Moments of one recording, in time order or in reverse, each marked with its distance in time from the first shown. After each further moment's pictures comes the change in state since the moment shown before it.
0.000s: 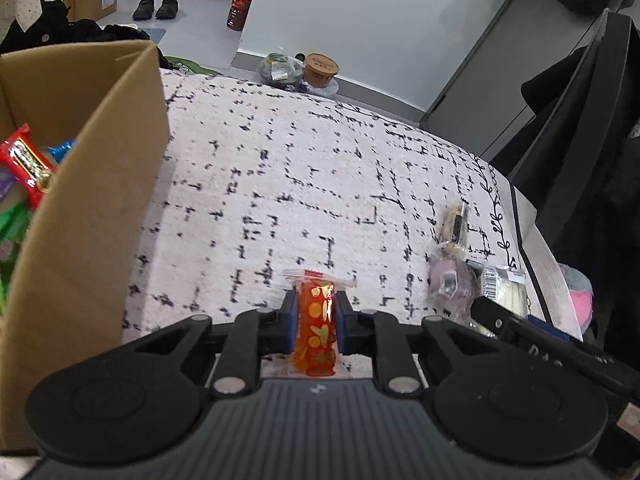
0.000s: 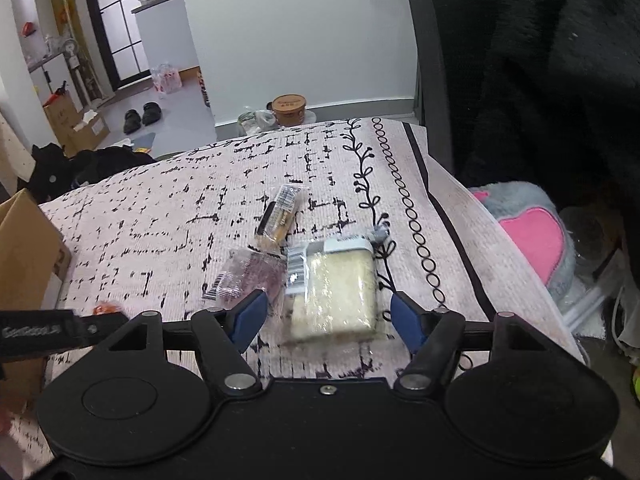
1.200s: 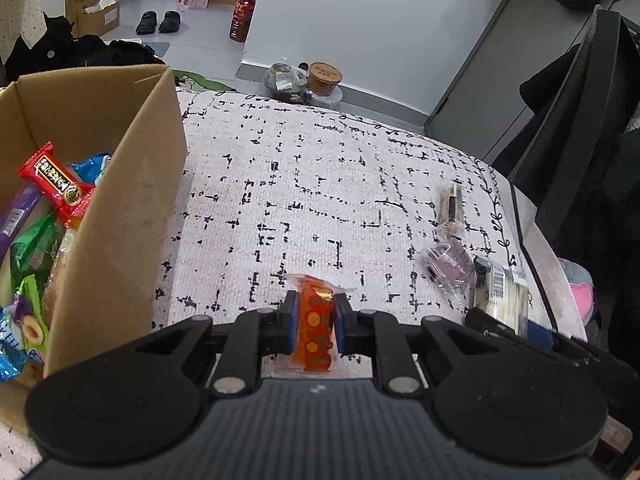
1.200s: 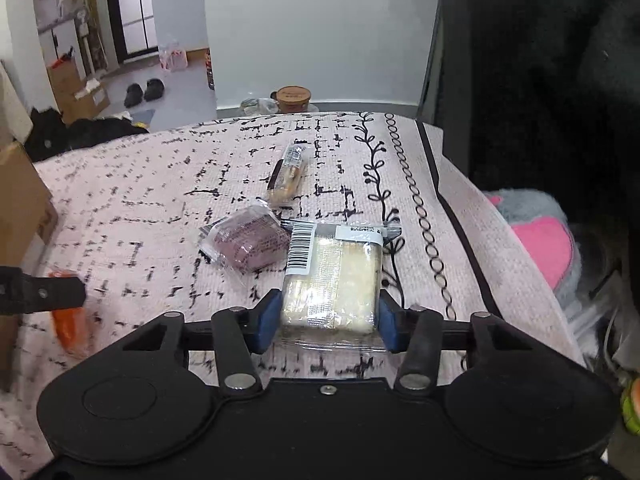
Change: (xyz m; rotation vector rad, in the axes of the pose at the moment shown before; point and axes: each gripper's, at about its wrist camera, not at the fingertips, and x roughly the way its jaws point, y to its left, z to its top) left arm -0.018 -0.001 -0.002 0.034 -0.022 0.027; right arm -0.006 0.005 -0.016 -0.062 0.013 -0.006
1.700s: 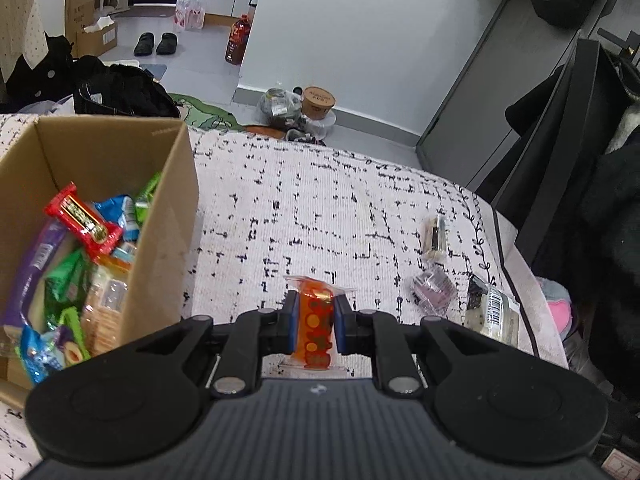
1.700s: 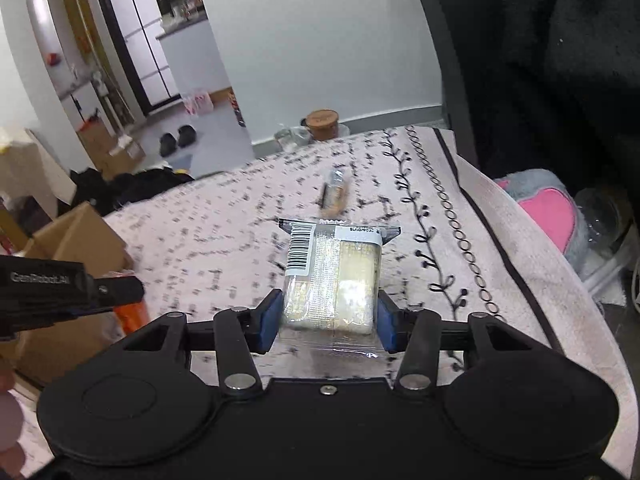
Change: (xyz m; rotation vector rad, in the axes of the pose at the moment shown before) left arm -0.035 0.004 0.014 0.011 -0.062 -0.016; right arm -0.039 0.004 0.001 0.135 -0.062 0.166
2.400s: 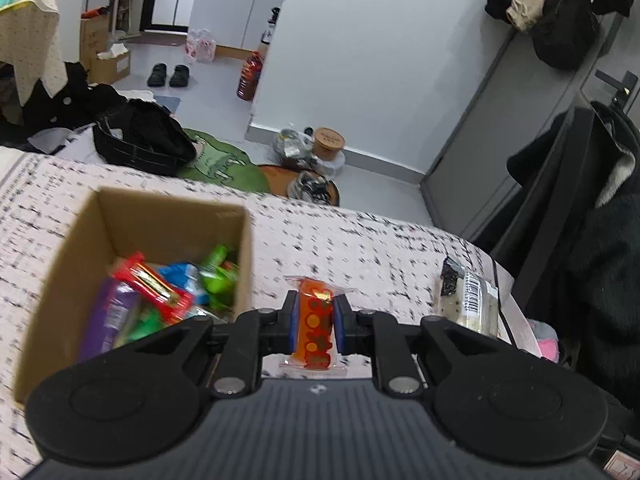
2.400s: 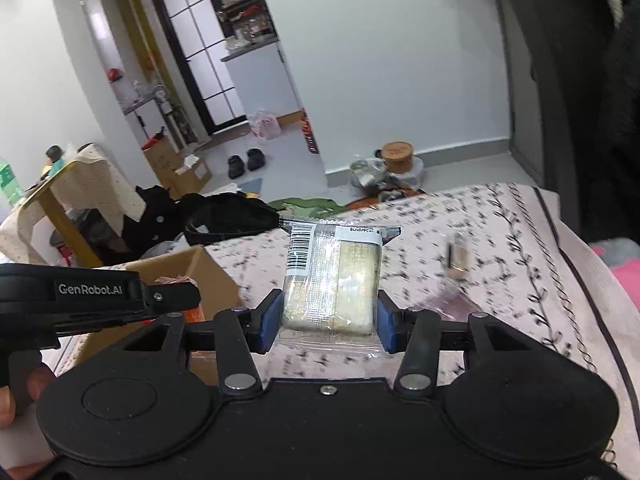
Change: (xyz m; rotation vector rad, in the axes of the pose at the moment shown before) left arm -0.057 0.040 0.038 -0.011 -0.094 0.010; right arm -0.008 0.072 0.034 -0.058 -0.070 0.175
